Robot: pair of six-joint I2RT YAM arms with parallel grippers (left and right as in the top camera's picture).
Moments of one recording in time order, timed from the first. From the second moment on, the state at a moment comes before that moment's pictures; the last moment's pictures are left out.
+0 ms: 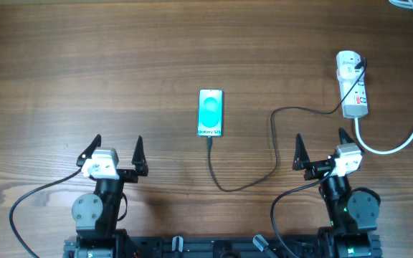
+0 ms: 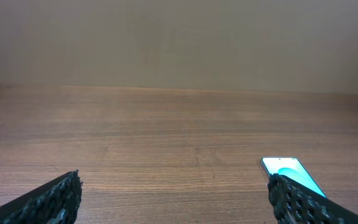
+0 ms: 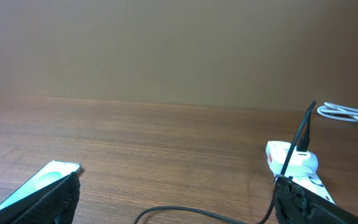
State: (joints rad) left arm 0.01 0.01 0.02 -0.07 0.09 -0.06; right arm 0.06 0.02 0.01 0.00 -0.08 0.00
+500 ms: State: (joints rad) left arm -0.01 0.01 0.02 -0.07 0.08 -0.06; right arm 0.06 0.02 0.01 0.00 -0.08 0.00
